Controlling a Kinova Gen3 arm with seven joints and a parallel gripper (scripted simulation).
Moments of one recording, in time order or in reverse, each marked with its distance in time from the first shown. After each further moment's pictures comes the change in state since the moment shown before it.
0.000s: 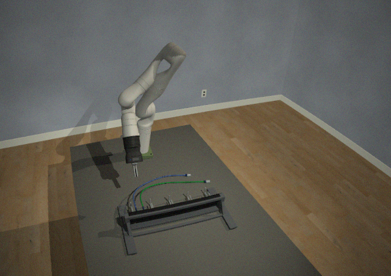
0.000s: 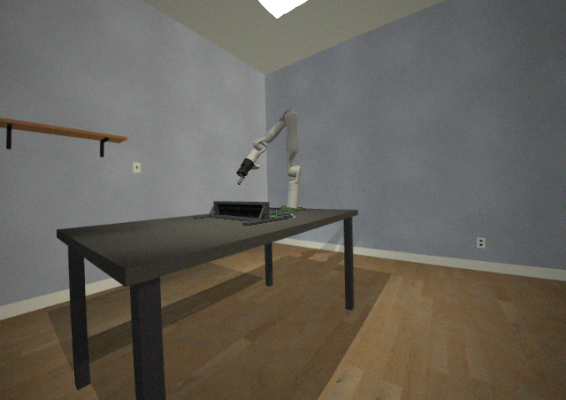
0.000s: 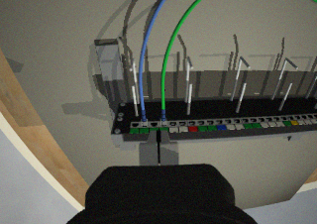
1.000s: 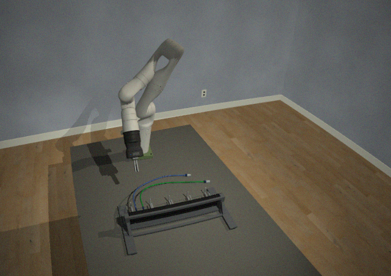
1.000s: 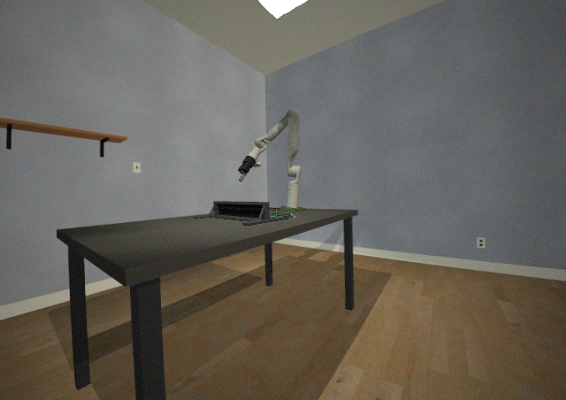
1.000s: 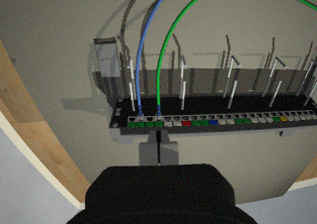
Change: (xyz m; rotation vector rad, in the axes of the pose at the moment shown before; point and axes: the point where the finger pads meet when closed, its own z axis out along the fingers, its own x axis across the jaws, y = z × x) arm 0.006 0.006 -0.022 -0.015 0.013 -0.006
